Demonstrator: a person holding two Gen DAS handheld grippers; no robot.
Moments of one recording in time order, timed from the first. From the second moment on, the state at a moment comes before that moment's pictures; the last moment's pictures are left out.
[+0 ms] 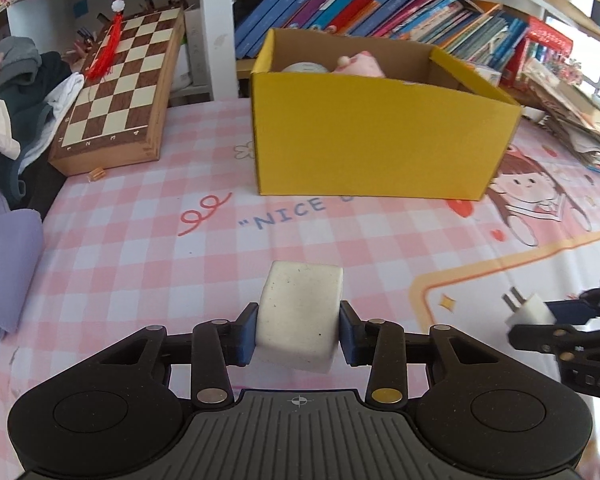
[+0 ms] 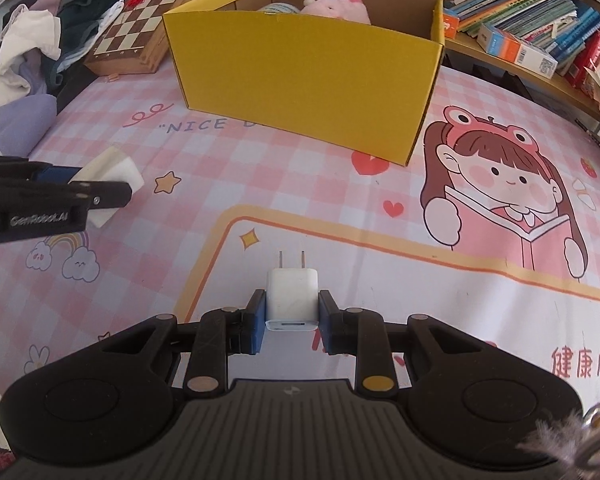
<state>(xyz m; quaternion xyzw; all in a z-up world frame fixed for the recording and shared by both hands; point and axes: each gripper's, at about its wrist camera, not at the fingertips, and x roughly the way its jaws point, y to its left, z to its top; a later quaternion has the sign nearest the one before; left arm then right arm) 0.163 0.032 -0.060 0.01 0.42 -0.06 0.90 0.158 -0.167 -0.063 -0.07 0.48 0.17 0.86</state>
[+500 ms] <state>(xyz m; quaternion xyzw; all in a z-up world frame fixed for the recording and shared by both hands) 0.140 -0.007 -0.022 0.04 0.39 -0.11 0.91 0.149 -0.183 -0.041 -0.04 0.46 0.18 0.87</state>
